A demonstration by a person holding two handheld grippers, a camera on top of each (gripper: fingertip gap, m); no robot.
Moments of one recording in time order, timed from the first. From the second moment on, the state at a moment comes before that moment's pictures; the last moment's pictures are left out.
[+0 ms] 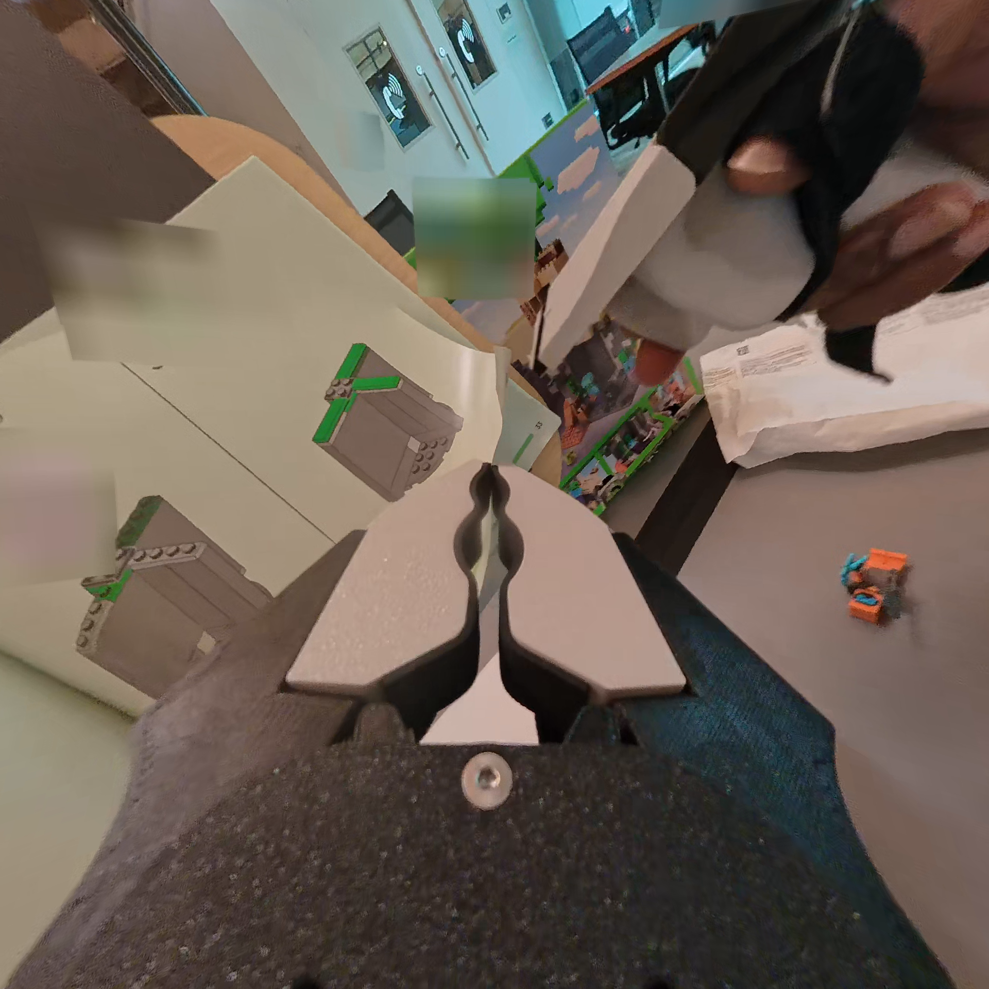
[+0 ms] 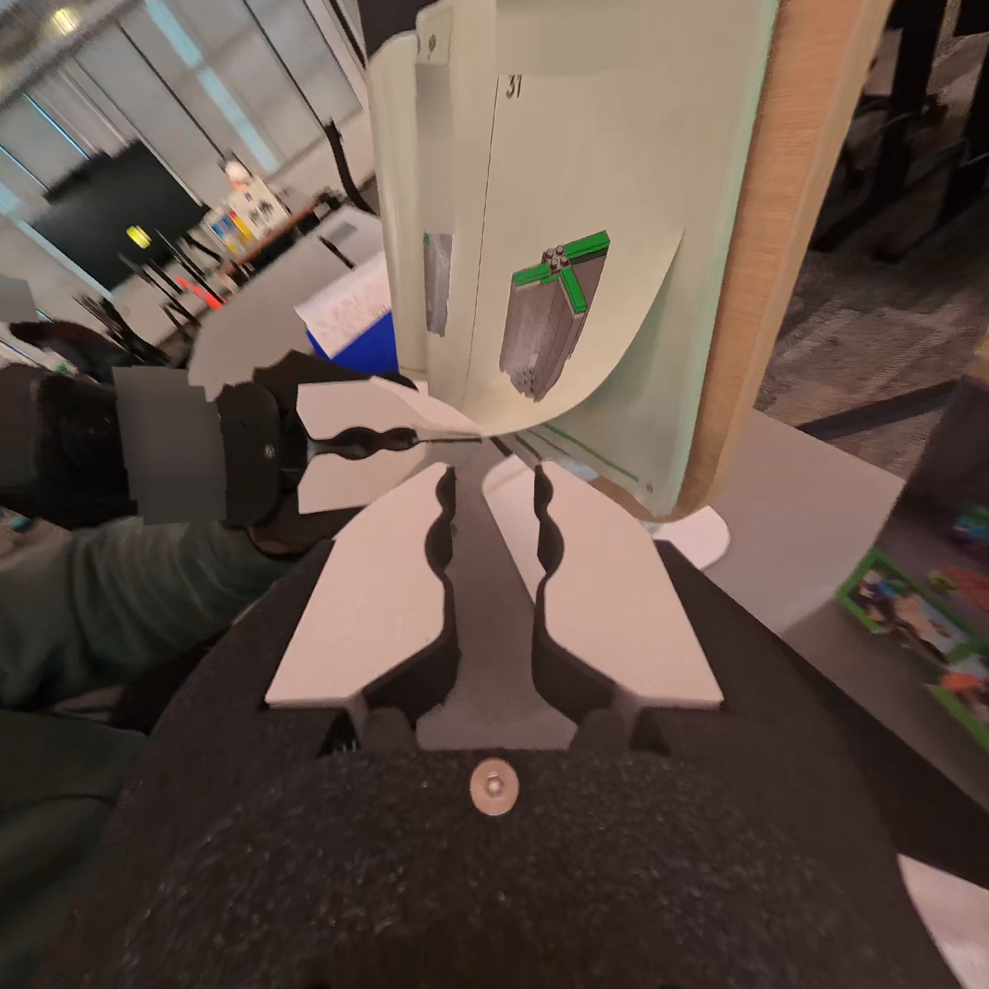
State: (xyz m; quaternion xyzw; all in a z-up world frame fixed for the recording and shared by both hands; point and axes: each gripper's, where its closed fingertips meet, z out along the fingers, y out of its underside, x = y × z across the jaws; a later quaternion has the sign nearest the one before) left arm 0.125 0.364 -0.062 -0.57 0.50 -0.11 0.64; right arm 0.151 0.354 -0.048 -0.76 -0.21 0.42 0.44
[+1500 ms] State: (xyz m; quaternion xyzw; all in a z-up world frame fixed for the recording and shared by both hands) left arm 0.043 0.285 -0.081 -0.59 0.50 -0.18 0.61; right arm 0.085 0.325 -0.009 -0.69 -0.34 0.36 0.53
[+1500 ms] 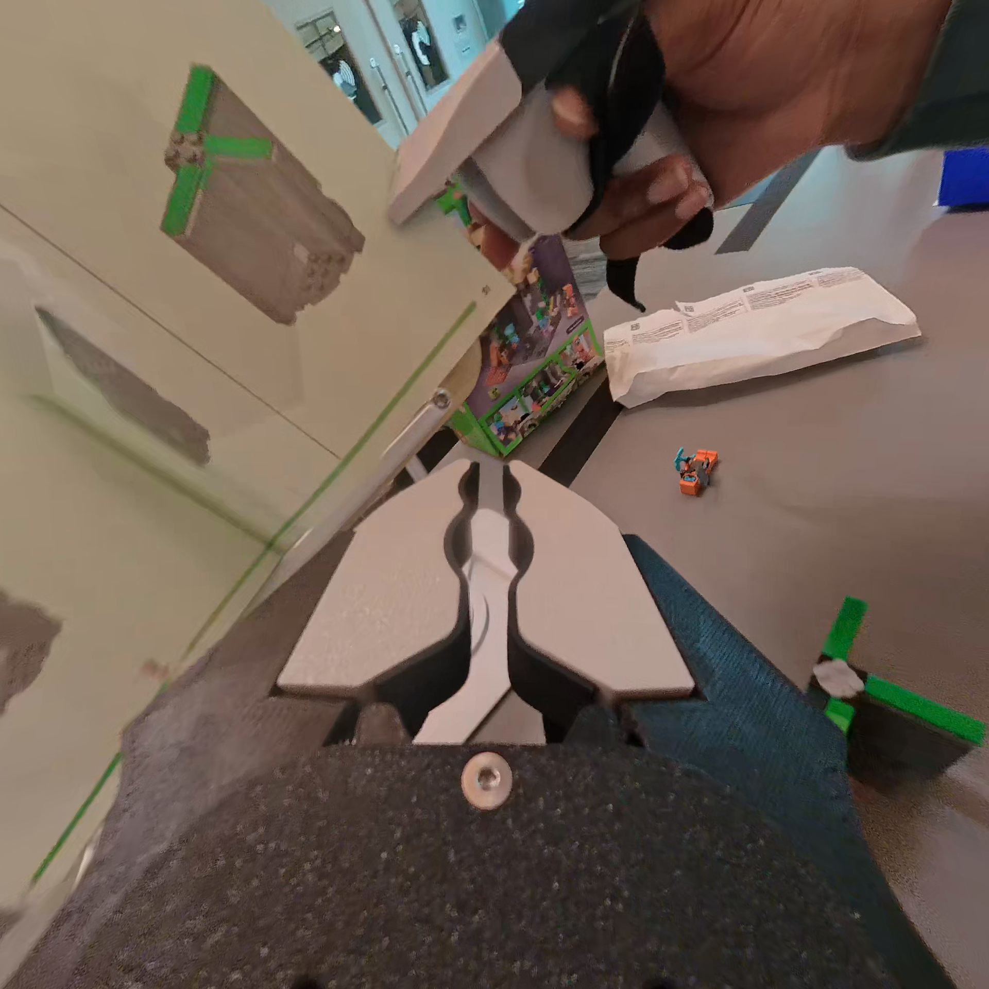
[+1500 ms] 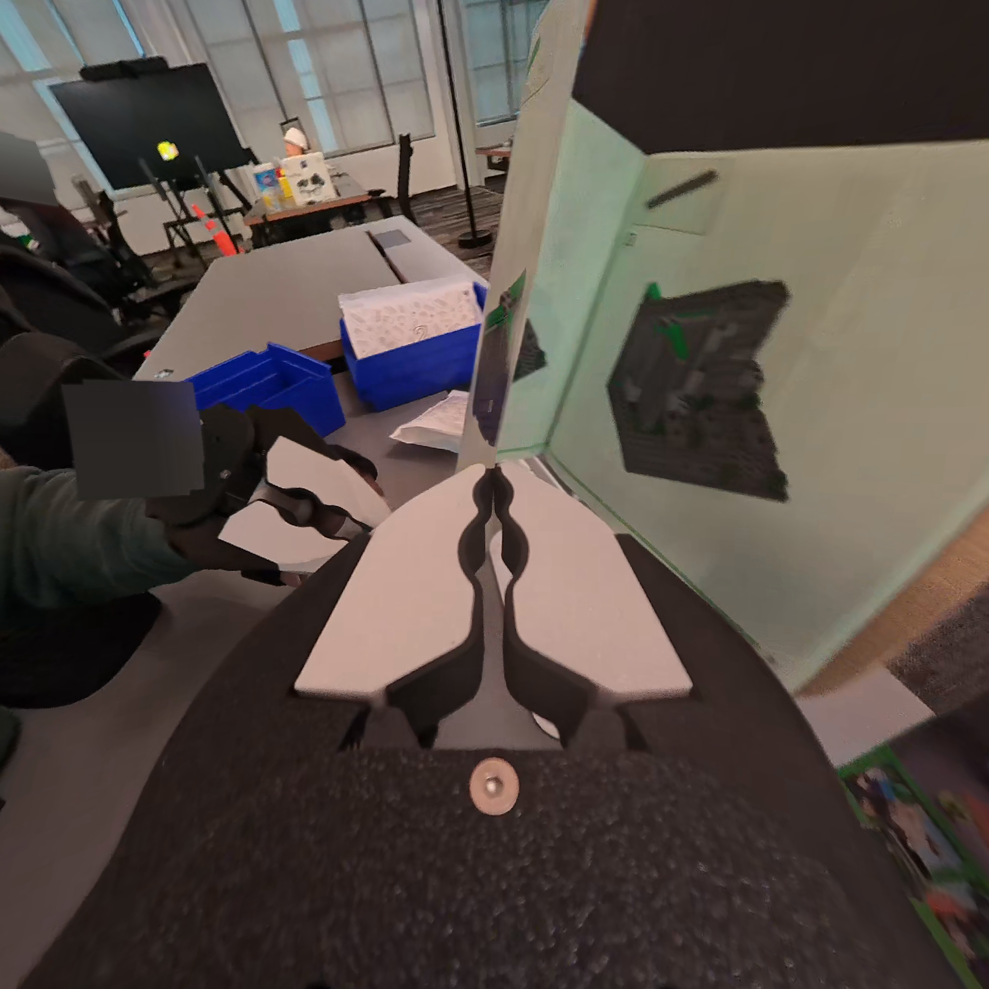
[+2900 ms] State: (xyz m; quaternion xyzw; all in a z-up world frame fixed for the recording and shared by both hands) left arm -0.117 0.422 -0.094 -0.73 0.28 -0.14 0.61; right arm 0.002 0.400 -0.035 -0.65 -0.54 -0.10 0.52
